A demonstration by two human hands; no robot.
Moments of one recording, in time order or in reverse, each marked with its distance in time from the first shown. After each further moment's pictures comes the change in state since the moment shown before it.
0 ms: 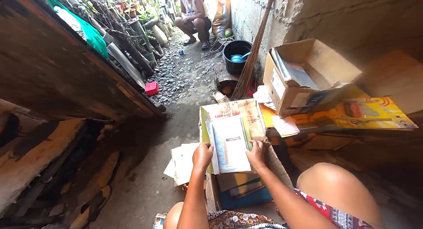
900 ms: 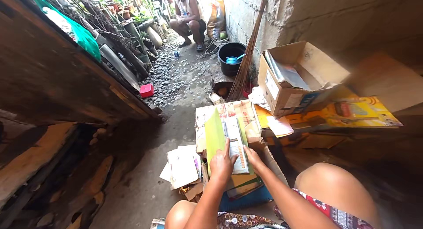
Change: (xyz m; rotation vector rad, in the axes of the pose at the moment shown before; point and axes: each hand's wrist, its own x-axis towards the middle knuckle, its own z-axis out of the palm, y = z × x) left_hand -0.046 0.062 0.047 0.266 -0.090 0.189; right_hand 0.012 0.035 0.011 0.464 -0.297 0.293
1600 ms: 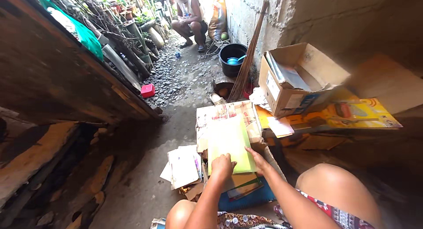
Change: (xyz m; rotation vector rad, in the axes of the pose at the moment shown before) left_hand 0.015 -0.013 0.016 0.136 -0.238 0.044; right_hand -0.008 0.005 -0.016 0.442 -0.220 0.137
